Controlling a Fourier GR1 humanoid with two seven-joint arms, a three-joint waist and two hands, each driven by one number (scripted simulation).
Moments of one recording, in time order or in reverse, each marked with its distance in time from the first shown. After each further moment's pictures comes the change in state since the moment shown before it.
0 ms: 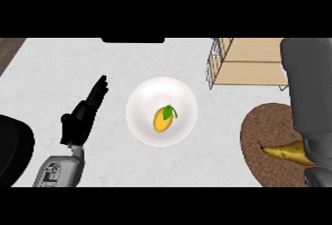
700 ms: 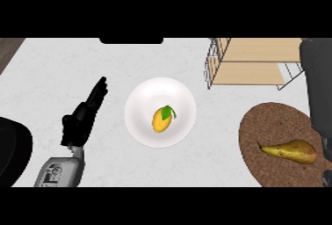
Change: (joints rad) left arm 0.009 -0.004 0.003 0.006 -0.007 0.005 -0.005; right arm 0.041 -0.094 -0.025 0.087 0.118 -0.032 0.150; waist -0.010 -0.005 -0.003
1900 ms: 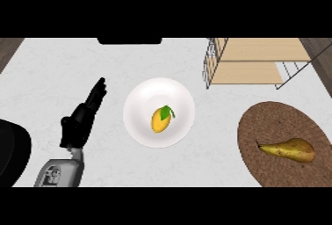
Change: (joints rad) left arm 0.014 -0.006 0.002 -0.018 -0.008 0.007 0.006; right arm -0.025 -0.070 -0.174 -0.307 -0.339 -0.007 0.066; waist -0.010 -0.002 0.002
